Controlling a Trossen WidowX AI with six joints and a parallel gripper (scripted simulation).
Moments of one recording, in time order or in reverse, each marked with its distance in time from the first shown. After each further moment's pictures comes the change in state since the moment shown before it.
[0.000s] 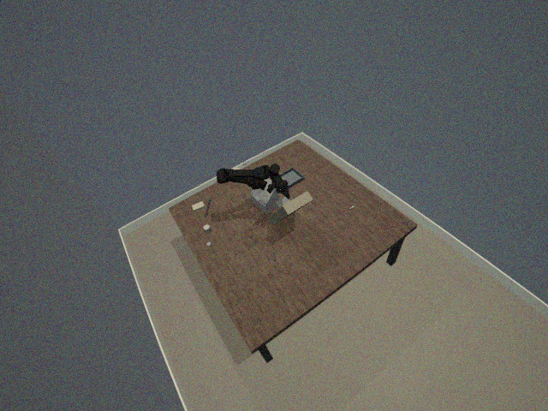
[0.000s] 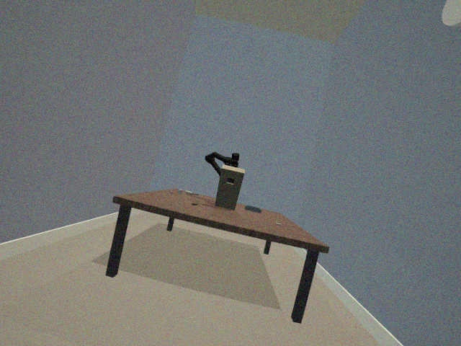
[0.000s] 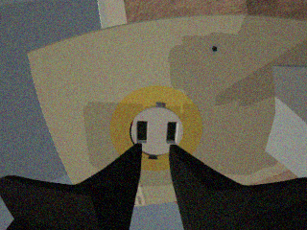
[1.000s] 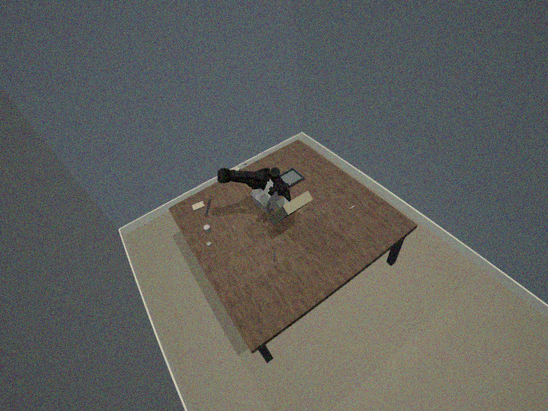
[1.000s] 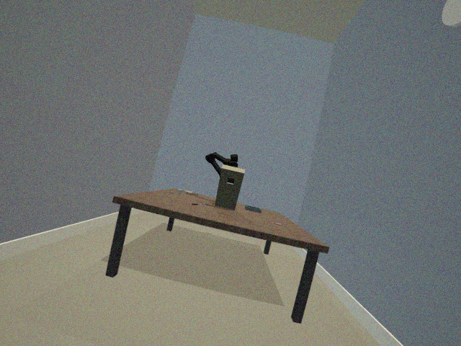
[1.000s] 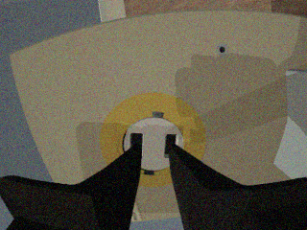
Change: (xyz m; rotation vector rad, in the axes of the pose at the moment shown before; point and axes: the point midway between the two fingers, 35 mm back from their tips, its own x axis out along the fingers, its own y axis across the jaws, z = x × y) arm 0.018 -0.003 0.003 -0.008 -0.006 0.006
